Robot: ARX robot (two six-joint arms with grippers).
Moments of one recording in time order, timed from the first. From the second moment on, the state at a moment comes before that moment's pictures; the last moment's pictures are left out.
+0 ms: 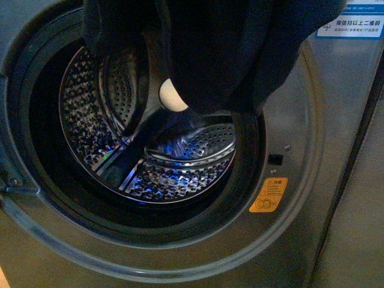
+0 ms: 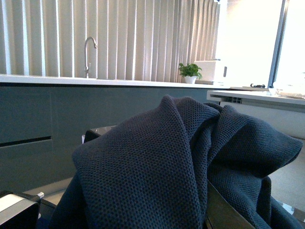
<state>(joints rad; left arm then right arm) -0.47 1.25 1.12 0.73 0.48 -0.33 0.59 1.34 1.69 0.03 -0.14 -0.05</state>
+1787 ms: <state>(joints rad) -0.25 1.14 0.83 0.76 0.14 -0.34 0.60 1.22 1.43 0.34 0.20 -0.21</state>
